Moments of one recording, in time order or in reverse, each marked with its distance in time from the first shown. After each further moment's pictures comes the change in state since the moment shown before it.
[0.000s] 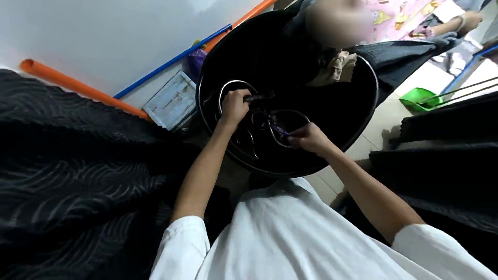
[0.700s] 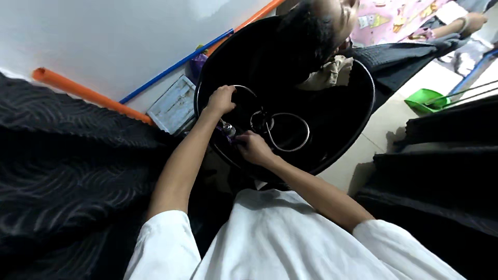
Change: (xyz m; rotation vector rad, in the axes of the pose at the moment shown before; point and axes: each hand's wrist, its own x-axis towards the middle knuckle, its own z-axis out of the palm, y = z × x) left_hand 0.045 -0.031 -0.025 0.221 -0.239 -0.009; right_hand 0.031 -0.068 0.114 -0.189 -0.046 -0.371
